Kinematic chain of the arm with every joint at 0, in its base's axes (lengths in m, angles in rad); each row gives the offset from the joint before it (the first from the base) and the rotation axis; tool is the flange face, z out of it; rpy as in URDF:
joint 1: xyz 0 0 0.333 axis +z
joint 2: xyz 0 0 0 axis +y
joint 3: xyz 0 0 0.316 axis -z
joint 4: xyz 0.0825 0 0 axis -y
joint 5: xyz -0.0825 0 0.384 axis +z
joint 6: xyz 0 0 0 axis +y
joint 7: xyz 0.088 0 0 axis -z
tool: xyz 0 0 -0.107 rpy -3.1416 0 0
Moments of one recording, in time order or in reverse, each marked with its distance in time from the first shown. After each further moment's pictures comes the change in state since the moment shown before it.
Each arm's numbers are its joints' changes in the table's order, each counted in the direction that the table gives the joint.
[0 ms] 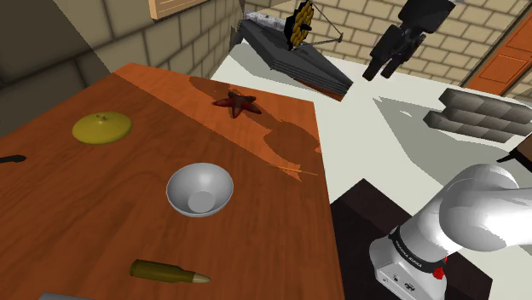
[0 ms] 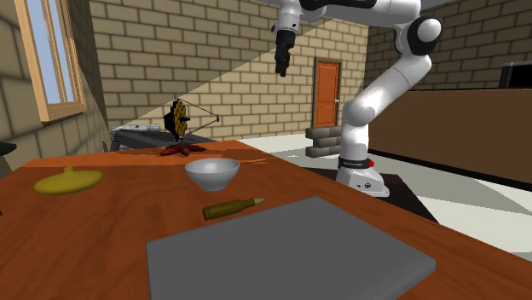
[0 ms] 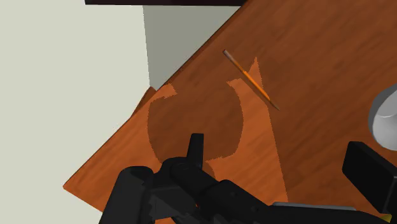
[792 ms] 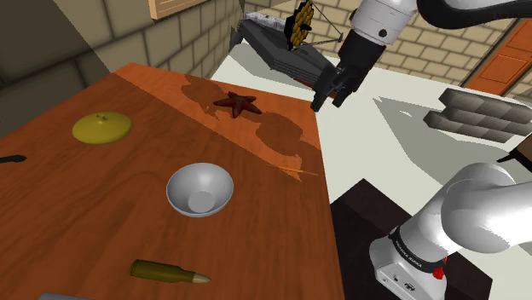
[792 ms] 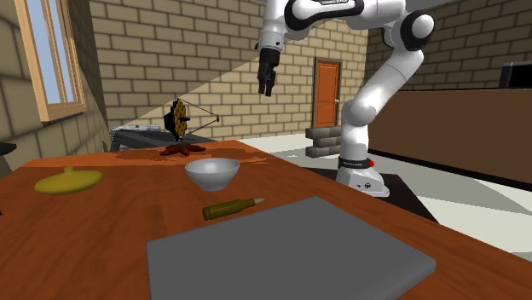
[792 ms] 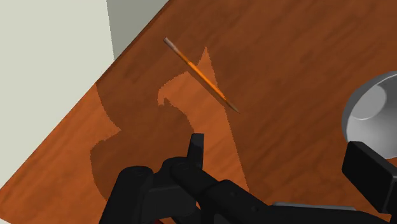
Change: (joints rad) arm 0.052 0.139 -0.151 -0.115 0.118 -0.259 0.120
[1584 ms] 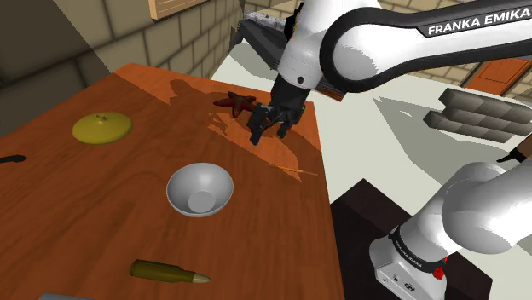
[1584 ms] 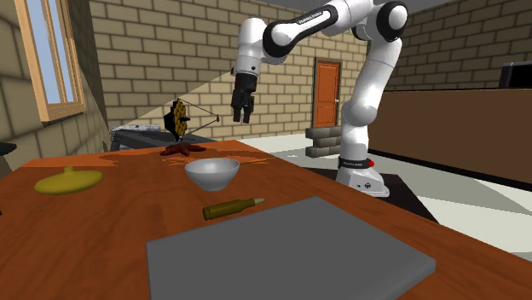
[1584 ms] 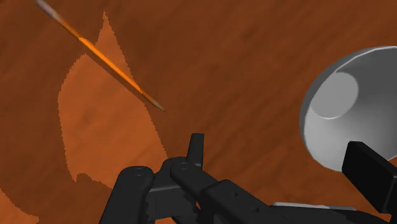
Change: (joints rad) arm 0.033 0.346 -0.191 0.035 0.061 -0.334 0.142
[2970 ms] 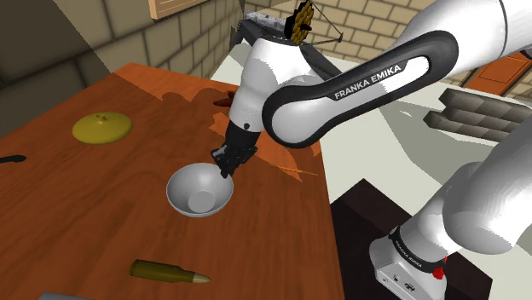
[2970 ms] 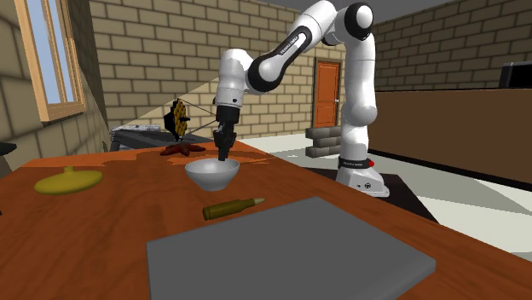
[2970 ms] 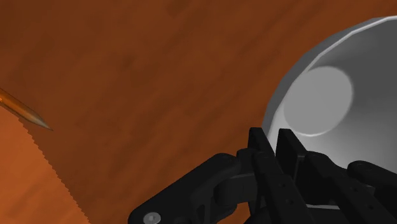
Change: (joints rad) arm 0.018 0.382 -0.118 0.085 -0.127 -0.300 0.173
